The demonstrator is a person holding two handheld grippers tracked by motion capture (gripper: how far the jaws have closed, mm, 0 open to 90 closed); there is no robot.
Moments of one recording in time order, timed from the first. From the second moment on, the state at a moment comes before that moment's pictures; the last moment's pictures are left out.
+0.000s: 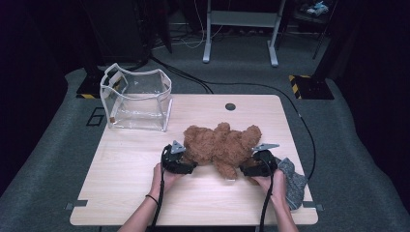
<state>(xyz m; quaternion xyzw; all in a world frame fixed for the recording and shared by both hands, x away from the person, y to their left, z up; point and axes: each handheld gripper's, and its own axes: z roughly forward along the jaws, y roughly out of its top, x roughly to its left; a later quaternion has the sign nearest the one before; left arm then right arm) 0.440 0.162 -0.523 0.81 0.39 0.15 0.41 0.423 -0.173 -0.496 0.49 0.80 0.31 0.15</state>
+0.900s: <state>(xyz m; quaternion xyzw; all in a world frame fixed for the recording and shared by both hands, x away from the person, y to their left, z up) 0.437 0.163 -0.514 0.80 0.36 0.18 0.44 0.415 -0.167 -0.493 0.48 0.79 0.33 0.19</state>
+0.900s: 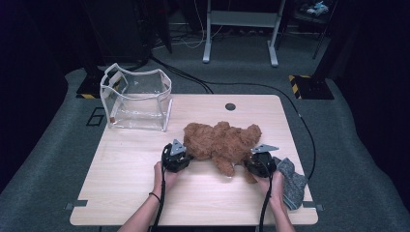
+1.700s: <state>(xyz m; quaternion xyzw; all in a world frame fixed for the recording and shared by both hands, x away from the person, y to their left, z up) 0.406 0.190 -0.480 0.79 0.32 0.23 0.47 0.387 -0.148 -0.459 0.42 0.79 0.36 0.25</state>
